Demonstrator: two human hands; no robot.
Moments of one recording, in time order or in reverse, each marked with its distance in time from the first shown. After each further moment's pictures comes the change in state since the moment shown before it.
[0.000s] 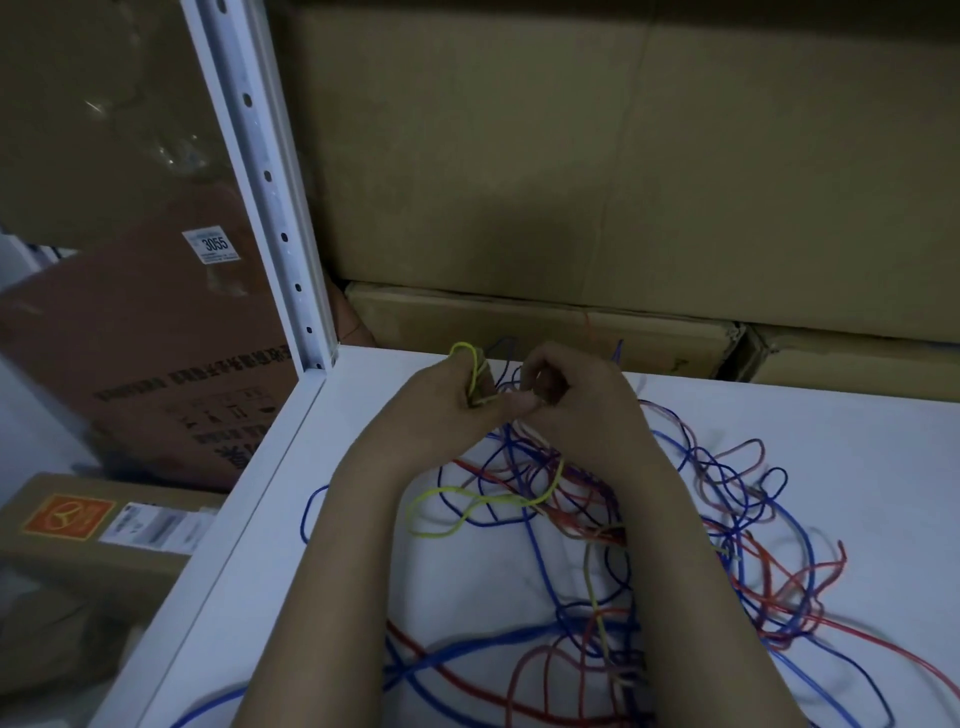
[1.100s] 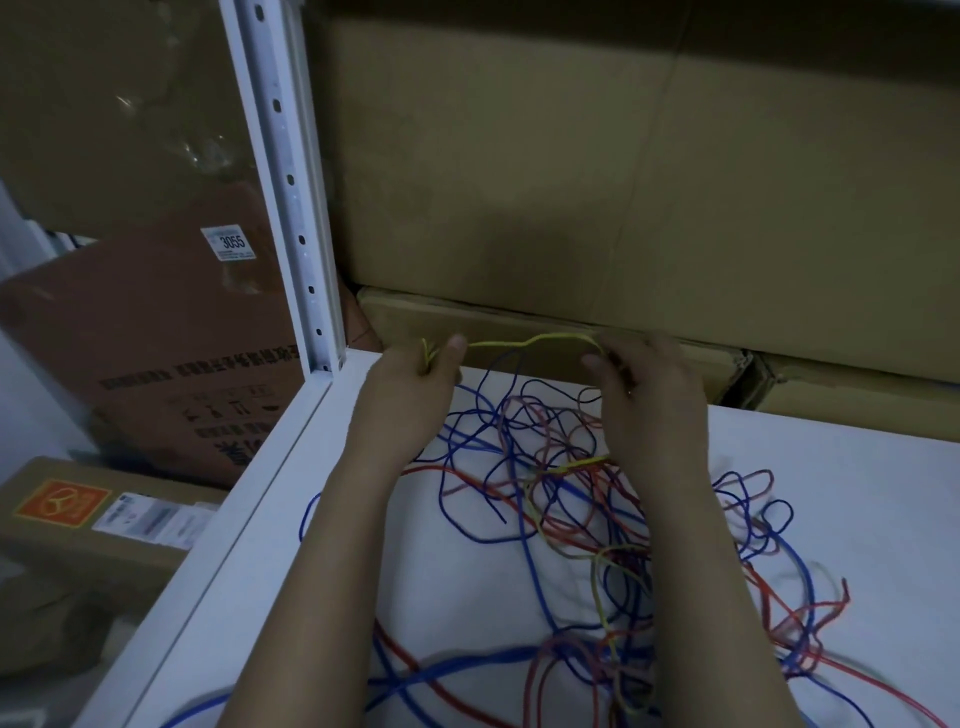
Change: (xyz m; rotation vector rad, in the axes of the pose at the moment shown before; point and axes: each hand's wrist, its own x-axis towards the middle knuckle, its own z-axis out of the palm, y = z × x) left_hand 0.003 -0.008 -0.013 -0.145 0.430 -0.202; right_hand 0.002 0.005 -0.022 -0.267 0.367 0.039
